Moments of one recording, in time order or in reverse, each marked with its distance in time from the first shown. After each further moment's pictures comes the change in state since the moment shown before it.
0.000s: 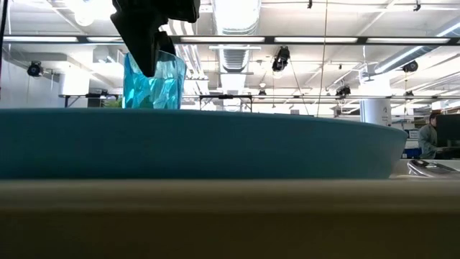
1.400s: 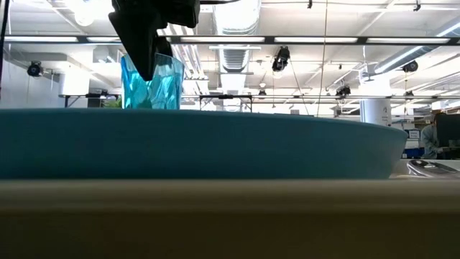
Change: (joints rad) left arm 0.001 0.001 -0.005 -0.002 0.028 -0.041; right arm 0.000 0.000 0.000 -0.001 0.000 0.004
